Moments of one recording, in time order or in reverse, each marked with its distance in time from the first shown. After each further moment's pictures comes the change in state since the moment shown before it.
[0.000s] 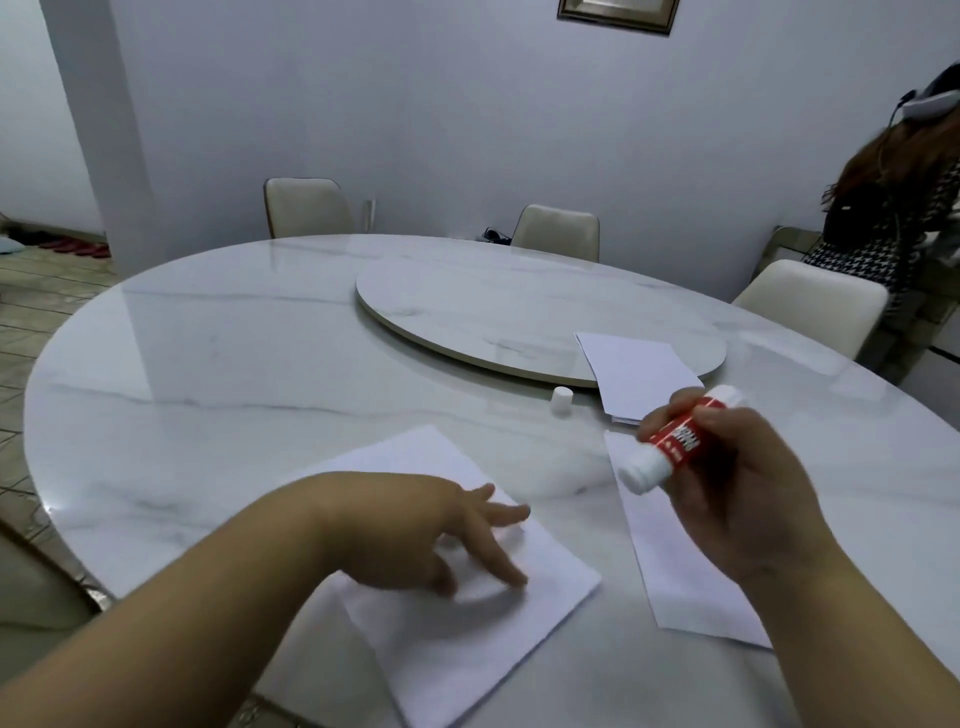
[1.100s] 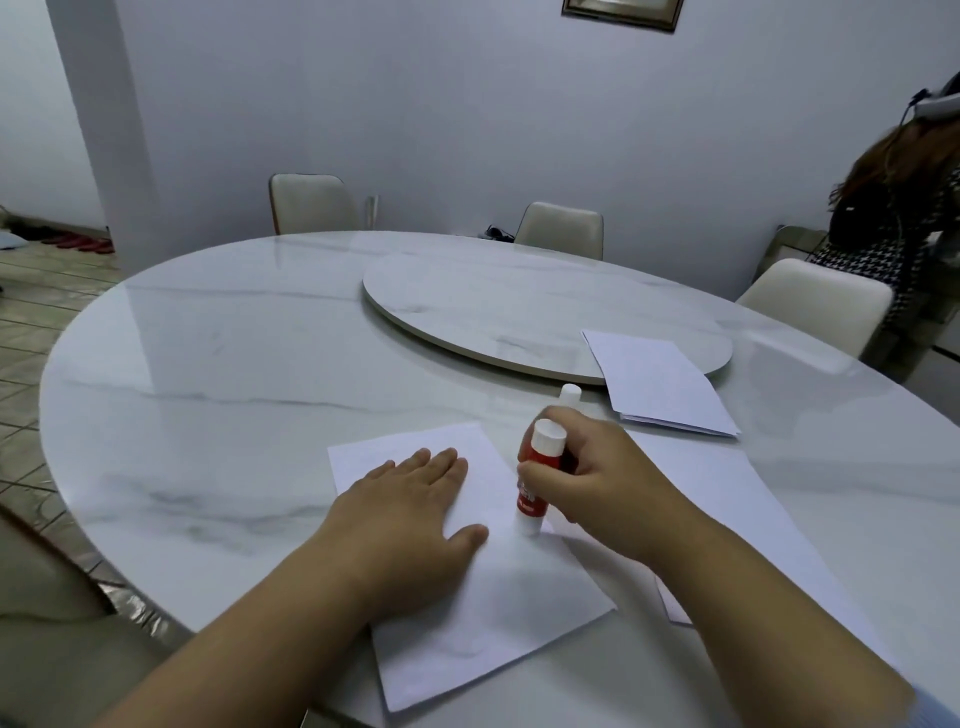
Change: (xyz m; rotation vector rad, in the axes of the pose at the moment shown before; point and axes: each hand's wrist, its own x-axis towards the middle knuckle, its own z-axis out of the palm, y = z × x) left_hand 0.011 -0.013 0.040 0.136 0.425 -0.364; right_hand 0.010 0.038 0.047 -1.072 -0.330 -0.055
